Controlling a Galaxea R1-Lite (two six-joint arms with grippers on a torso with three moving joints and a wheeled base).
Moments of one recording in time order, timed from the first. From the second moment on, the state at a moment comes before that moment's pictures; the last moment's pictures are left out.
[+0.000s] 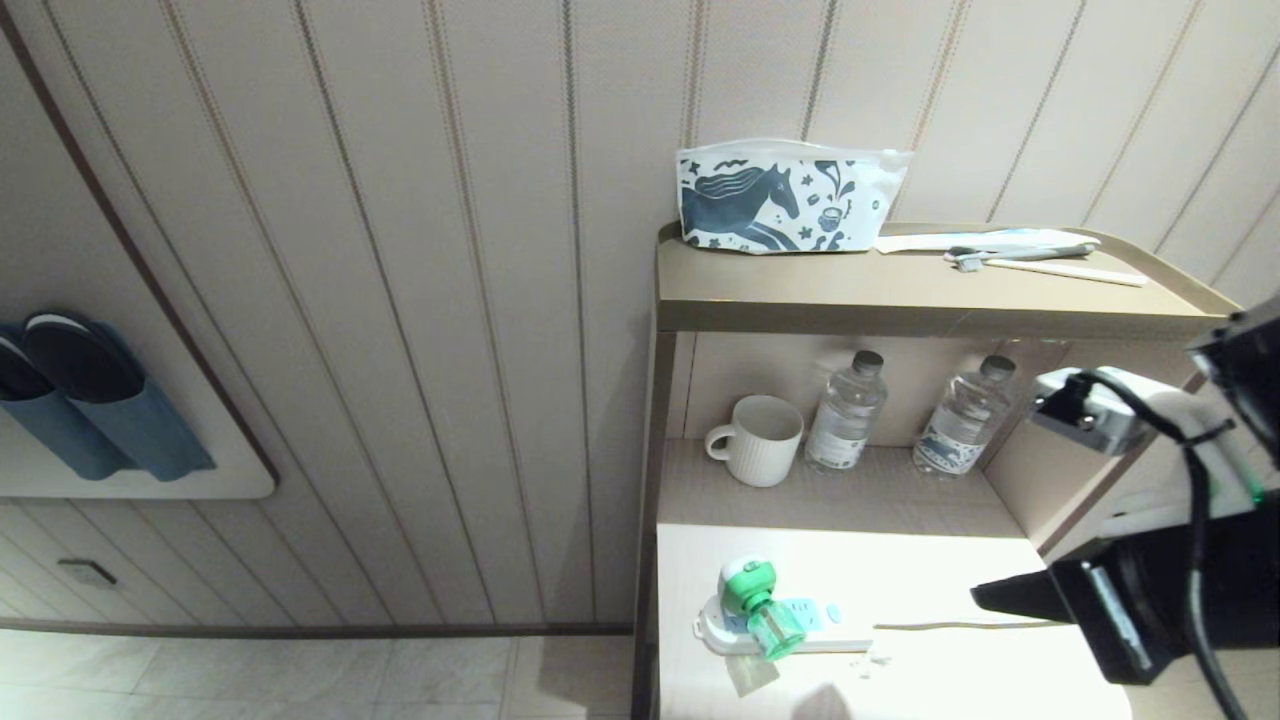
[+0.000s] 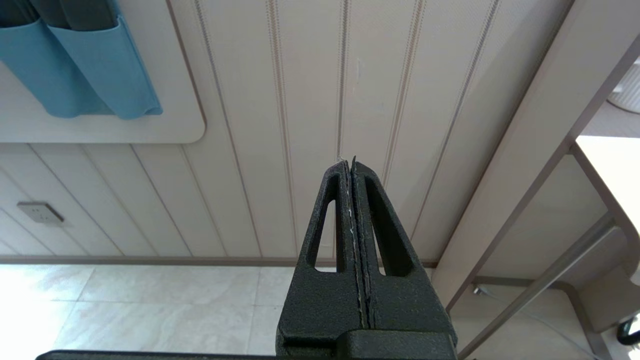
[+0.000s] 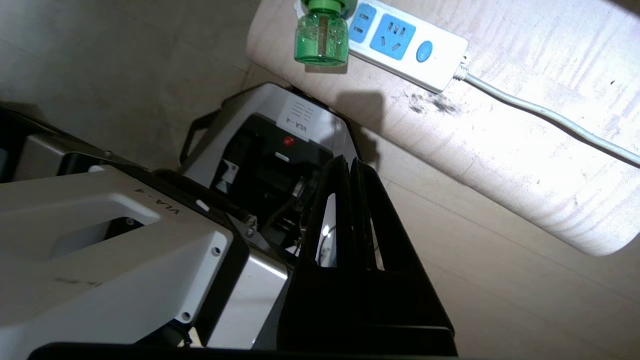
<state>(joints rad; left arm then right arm) 0.00 0.00 0.00 0.02 -0.01 0.01 0.52 1.31 -1.08 0.64 0.07 0.17</state>
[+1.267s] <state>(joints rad) 0.00 0.00 0.00 0.02 -0.01 0.01 0.67 1.99 -1.44 0.63 -0.07 0.04</state>
